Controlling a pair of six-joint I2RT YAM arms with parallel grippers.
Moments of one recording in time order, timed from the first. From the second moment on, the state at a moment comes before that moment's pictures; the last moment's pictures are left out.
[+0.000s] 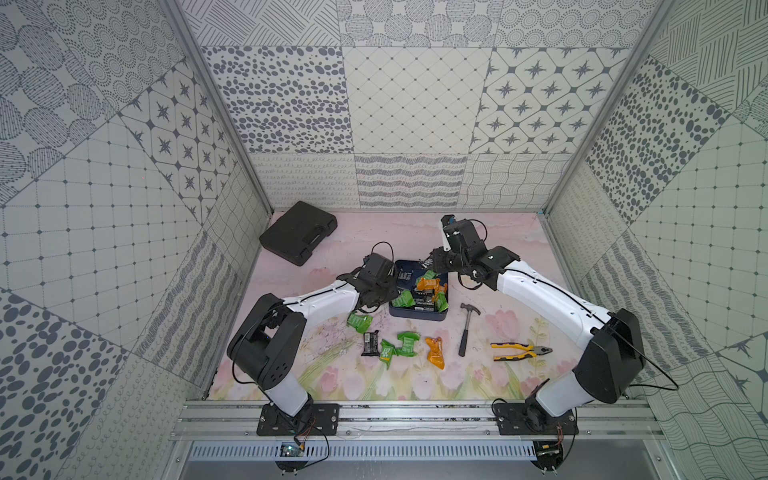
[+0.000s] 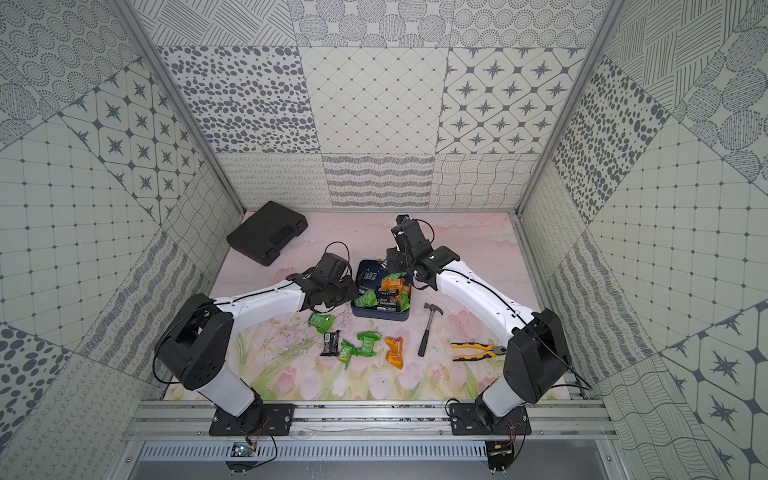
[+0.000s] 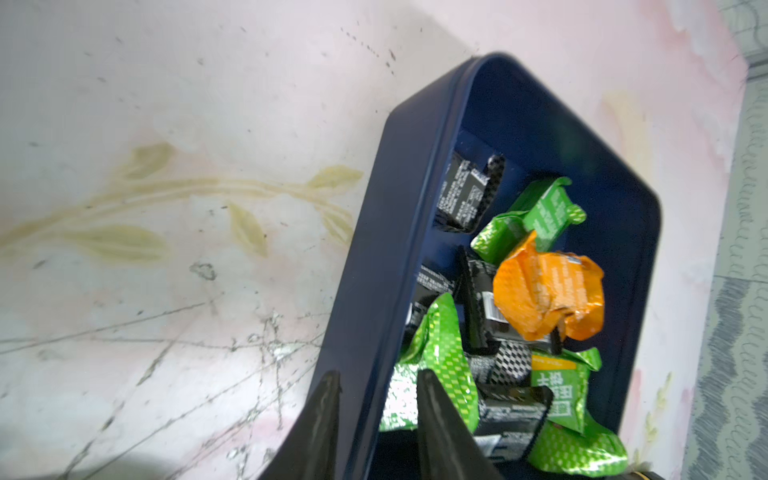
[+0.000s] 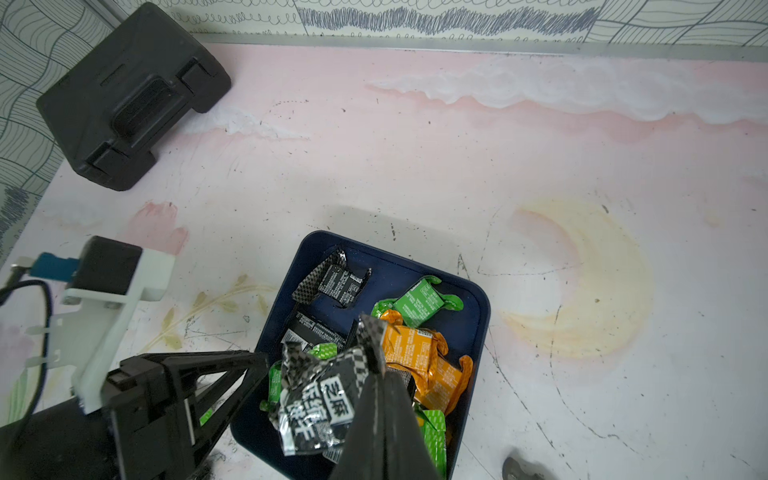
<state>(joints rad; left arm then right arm) -0.56 1.63 0.99 -0.28 0.00 -0.88 0.64 1.55 1.34 -0.54 0.15 0.38</state>
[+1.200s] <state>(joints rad) -0.38 0.68 0.57 -0.80 -0.25 -1.28 0.98 2.21 1.68 -0.36 0.24 0.38</state>
